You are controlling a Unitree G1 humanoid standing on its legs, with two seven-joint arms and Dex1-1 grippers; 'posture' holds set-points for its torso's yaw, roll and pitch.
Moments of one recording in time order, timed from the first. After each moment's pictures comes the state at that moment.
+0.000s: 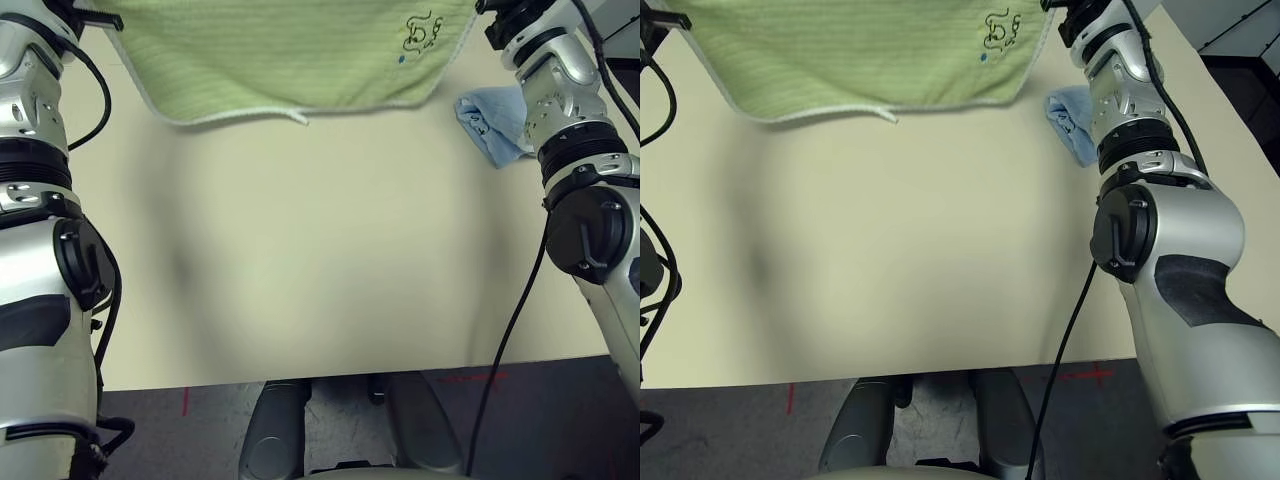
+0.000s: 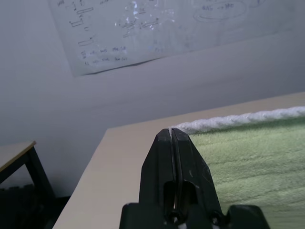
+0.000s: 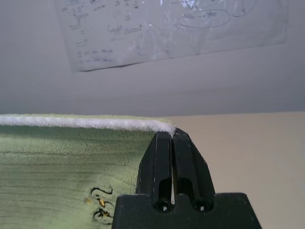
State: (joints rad) left arm -1.32 0.78 0.25 1.02 -0.18 -0.15 -0.44; right arm -1.47 -0.41 -0.41 1.31 0.24 -0.33 0.55
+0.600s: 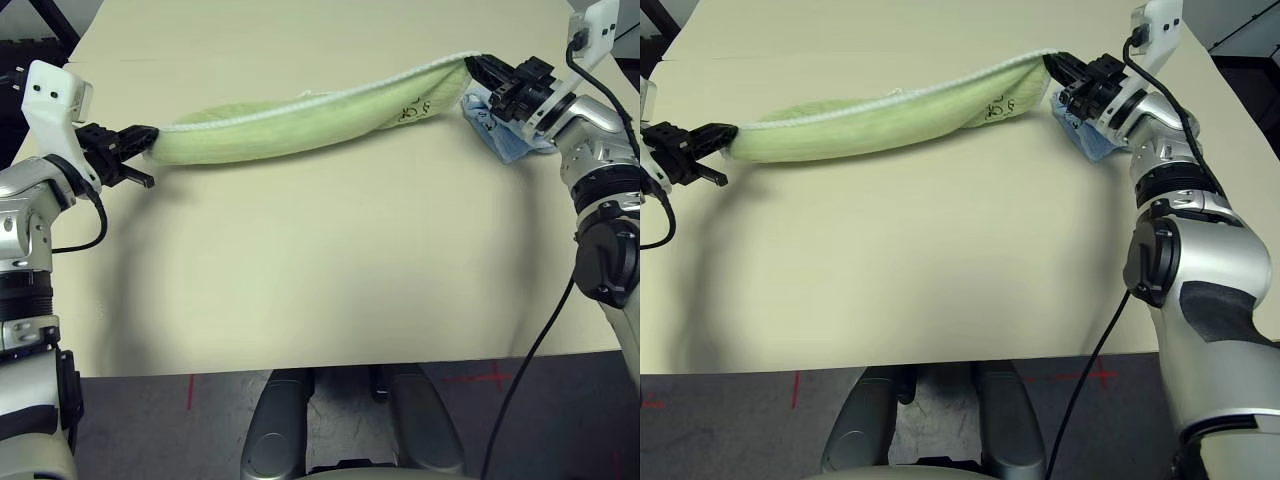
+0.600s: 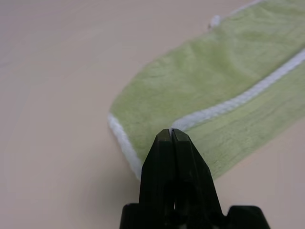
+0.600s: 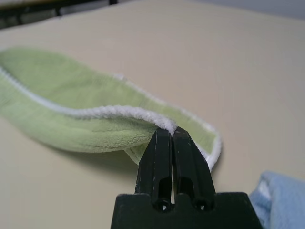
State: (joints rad) left arm -0.55 0.95 0.26 0.13 -0.39 0.63 -0.82; right arm -1.26 -0.58 -0.20 1.31 0.07 -0.23 1.17
